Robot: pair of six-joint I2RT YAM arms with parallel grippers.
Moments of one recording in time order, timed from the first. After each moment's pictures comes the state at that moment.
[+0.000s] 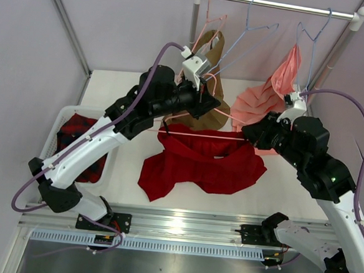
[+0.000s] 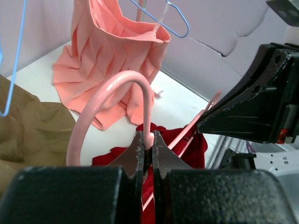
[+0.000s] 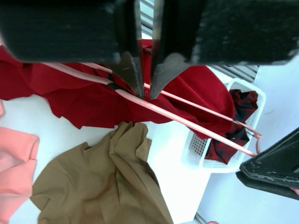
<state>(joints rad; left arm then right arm) -0.88 1.46 1.78 -0.47 0.15 -0.22 0.58 0.88 1.36 -0.76 0.03 0.54</state>
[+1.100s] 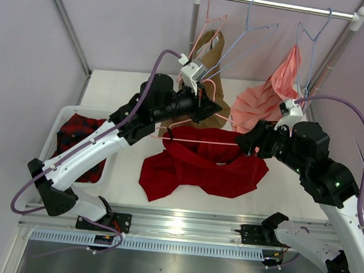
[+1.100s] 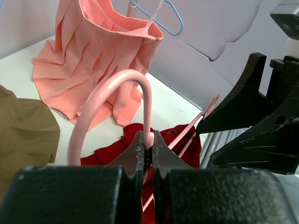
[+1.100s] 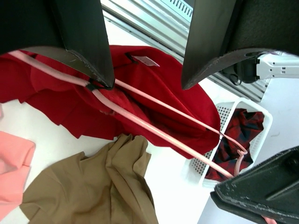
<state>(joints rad) -0.86 1.41 1.58 -0.29 0.20 -0.32 0.59 0.86 1.35 -0.85 -0.04 0.48</state>
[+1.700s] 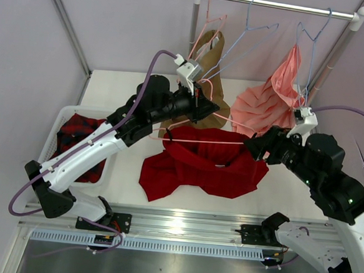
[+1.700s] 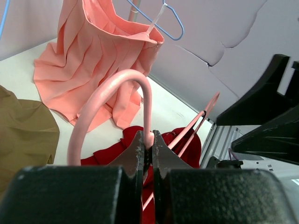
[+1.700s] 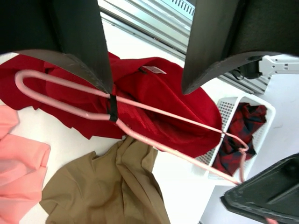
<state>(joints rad) -0.84 1.38 1.54 -0.25 0.20 -0.34 0.59 0.77 1.34 -0.88 0.04 0.49</state>
